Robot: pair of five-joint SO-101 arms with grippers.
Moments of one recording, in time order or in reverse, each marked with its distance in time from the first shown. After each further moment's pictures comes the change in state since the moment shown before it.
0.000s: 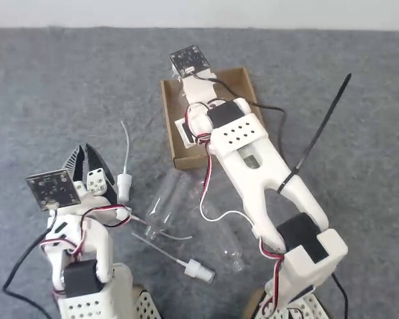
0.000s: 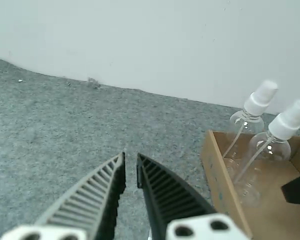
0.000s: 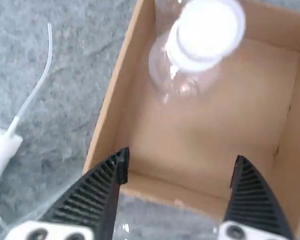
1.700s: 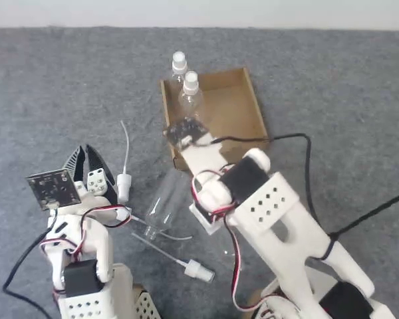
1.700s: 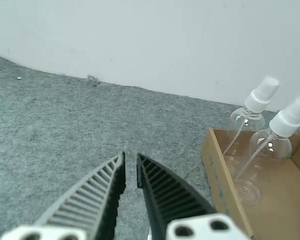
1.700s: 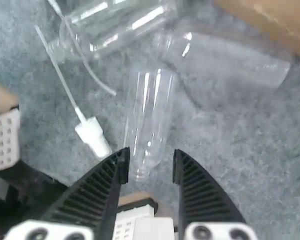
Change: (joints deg) left arm 0.1 0.0 0.6 0.0 0.0; right arm -13.5 -34.0 20.0 34.0 0.0
